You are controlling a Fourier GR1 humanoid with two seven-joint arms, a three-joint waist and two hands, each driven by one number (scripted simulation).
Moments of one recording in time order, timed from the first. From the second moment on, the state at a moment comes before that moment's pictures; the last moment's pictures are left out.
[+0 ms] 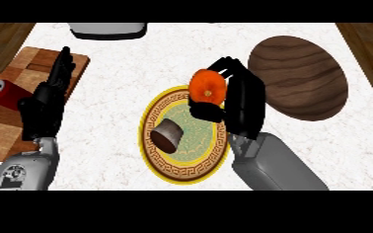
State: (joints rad) left arm -0.20 0.26 0.02 -1.61 -0.13 0.16 0.16; right arm -0.55 -0.13 0.56 -1.57 0.94 -0.51 0.98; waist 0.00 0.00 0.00
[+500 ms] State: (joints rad) left arm -0.23 0.25 0.02 -1.61 -0.14 0.15 0.20; right arm -0.53 -0.31 0.27 -1.38 0.76 -0.61 0.66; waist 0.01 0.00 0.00
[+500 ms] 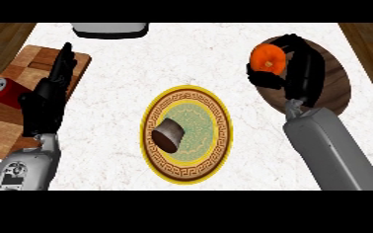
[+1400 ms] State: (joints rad) left arm -0.25 0.22 0.01 -1.60 -0.16 0.14 0.17; right arm -0.73 -0.41 -0.06 -0.59 0.56 -0.68 0.11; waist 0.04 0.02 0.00
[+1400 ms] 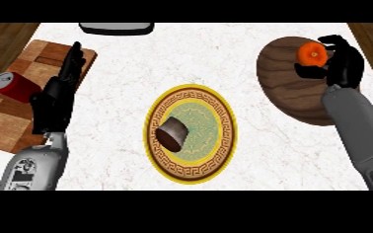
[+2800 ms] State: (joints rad) left arm -0.19 0.22 0.06 -1.62 -0.16 0.12 0.17; right arm -0.51 -0.53 -0.46 -0.59 0.03 -0.12 -0.55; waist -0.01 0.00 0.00
